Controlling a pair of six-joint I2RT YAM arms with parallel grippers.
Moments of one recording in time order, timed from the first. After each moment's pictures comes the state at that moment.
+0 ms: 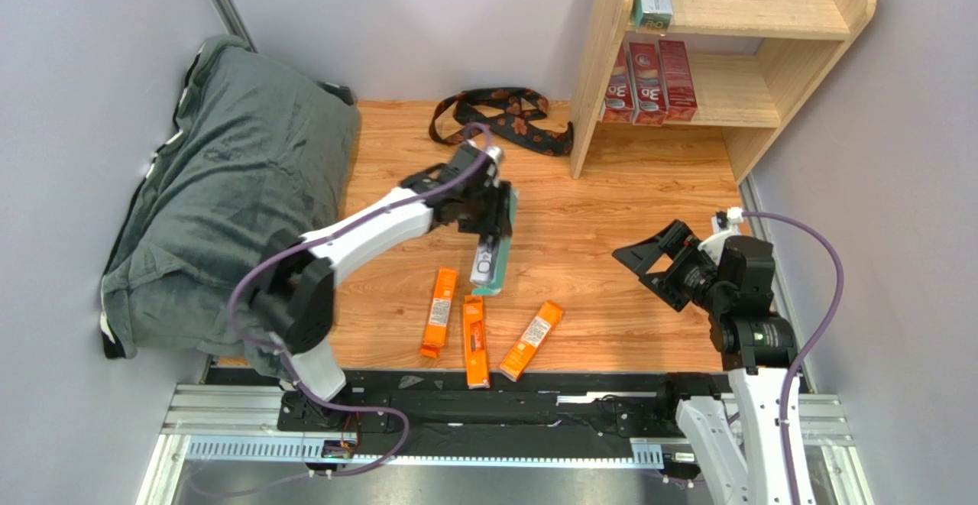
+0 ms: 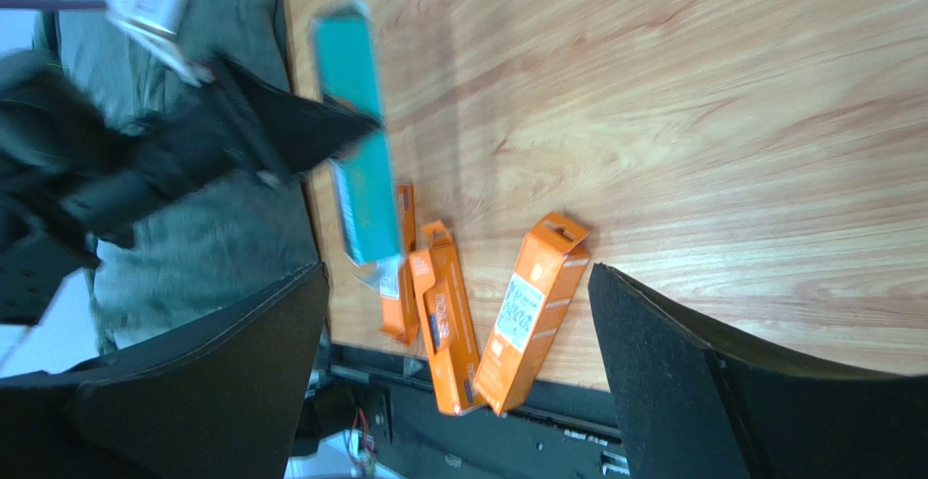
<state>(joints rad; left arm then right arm) -0.72 1.78 1.38 -0.54 0.05 -0.47 -0.04 0.54 0.74 -0.74 -0.45 0.77</state>
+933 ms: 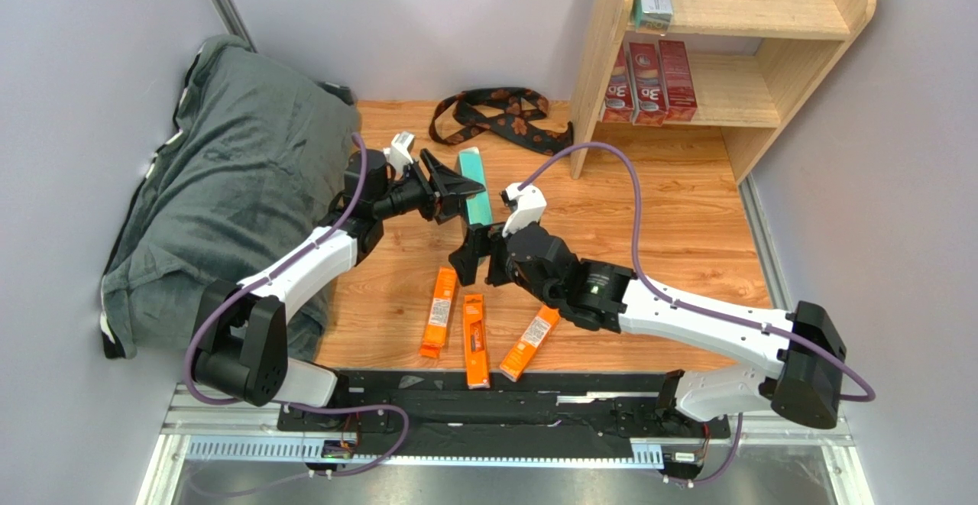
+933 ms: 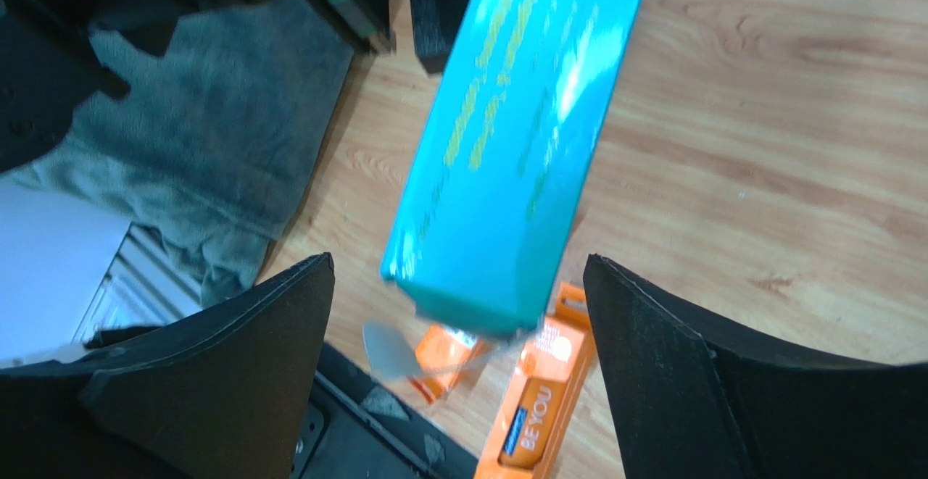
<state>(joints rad) -0.33 1.40 0.86 0.28 0.68 -1.25 1.12 1.28 1.00 -0.12 0.37 0.66</state>
